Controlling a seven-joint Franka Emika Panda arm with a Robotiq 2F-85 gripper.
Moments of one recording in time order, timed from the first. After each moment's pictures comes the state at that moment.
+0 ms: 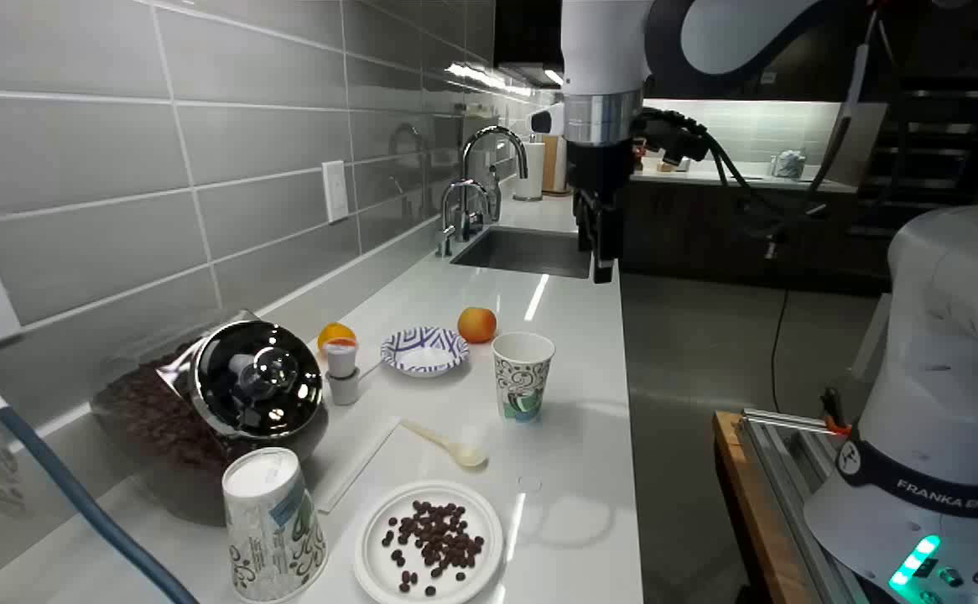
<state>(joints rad) -0.06 -0.49 -0.07 -2.54 -0.29 2.00 -0.28</state>
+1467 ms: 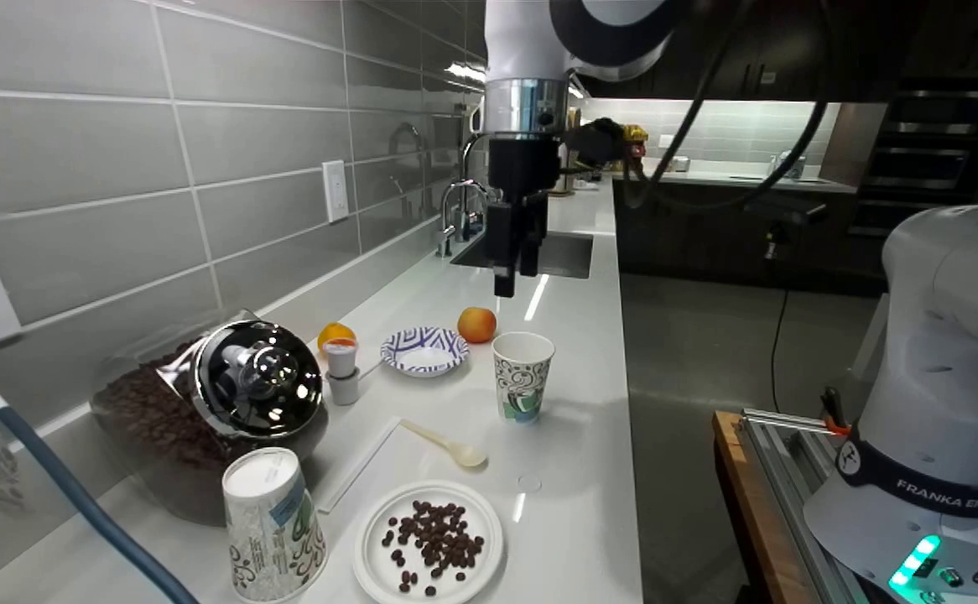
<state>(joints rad) 0.00 -0.27 -0.02 -2.35 0.02 2.07 0.11</state>
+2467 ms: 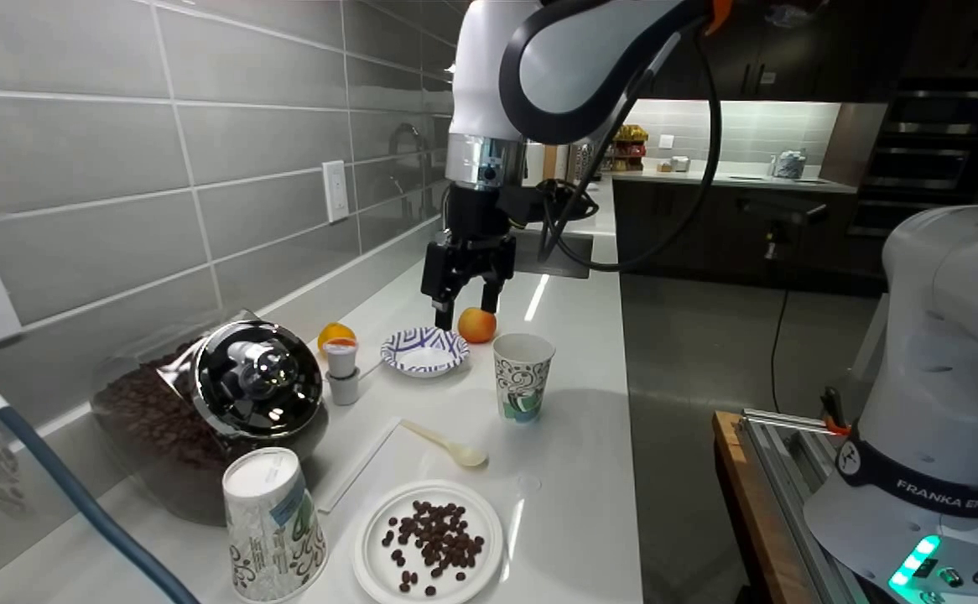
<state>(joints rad) -0.01 -0.09 -0.01 -2.33 0.07 2.33 0.33</state>
